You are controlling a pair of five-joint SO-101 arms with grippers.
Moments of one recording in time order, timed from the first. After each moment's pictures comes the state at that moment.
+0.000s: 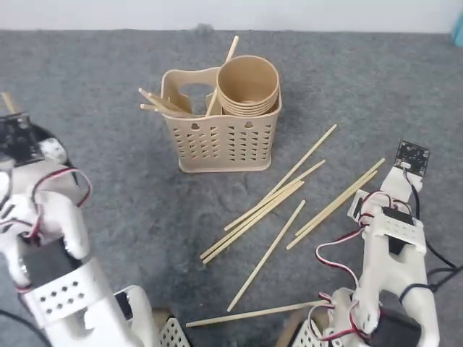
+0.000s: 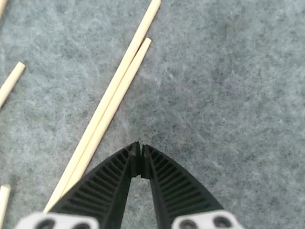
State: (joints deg) left arm -32.5 -62.4 46.9 40.0 -4.1; right arm 16.6 -24.2 65.2 29.3 -3.3
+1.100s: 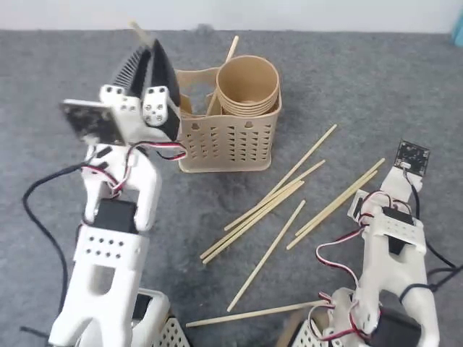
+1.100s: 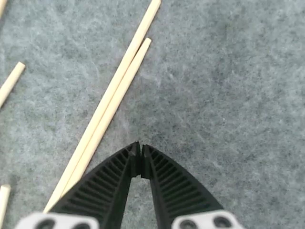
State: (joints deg) left arm 3.7 -47.0 50.4 1.8 11.2; right arm 16.6 -24.2 65.2 29.3 -3.3
